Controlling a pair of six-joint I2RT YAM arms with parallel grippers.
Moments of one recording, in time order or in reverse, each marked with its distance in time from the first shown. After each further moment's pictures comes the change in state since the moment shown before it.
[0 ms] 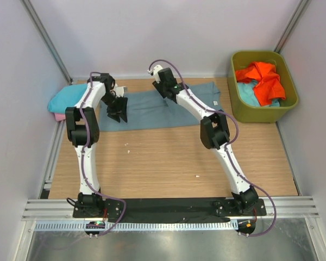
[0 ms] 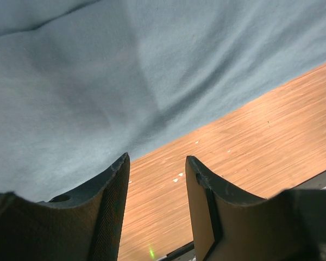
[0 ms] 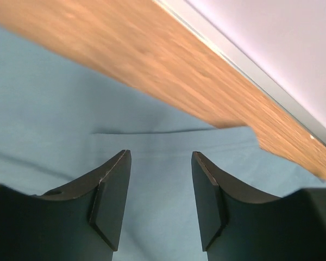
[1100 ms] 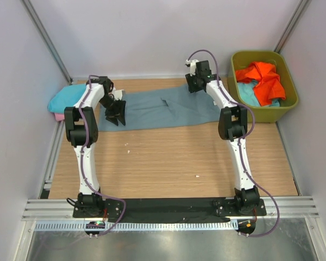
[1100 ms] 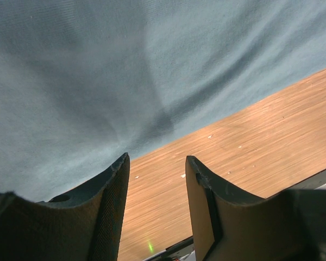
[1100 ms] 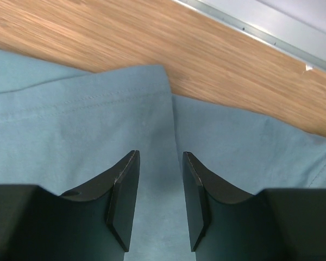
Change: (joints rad) left arm 0.019 -0.008 -0.053 0.004 -0.012 0.000; right arm -0.317 0.012 0.000 -0.116 -0.359 0.161
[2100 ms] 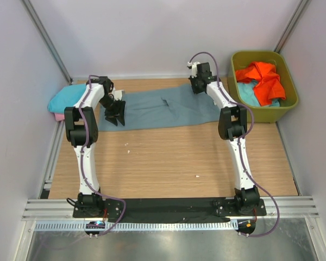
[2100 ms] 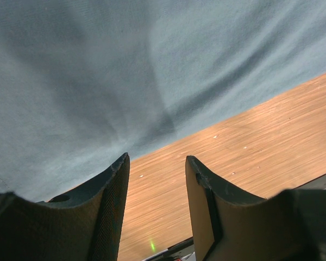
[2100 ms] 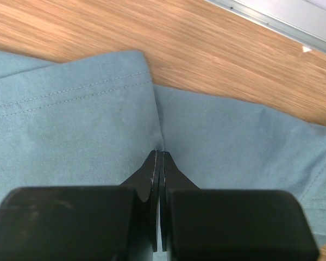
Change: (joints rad) left arm 0.000 0.000 -0.001 0.000 -0.024 0.000; right arm -0.014 0.039 0.004 0.000 0.039 0.003
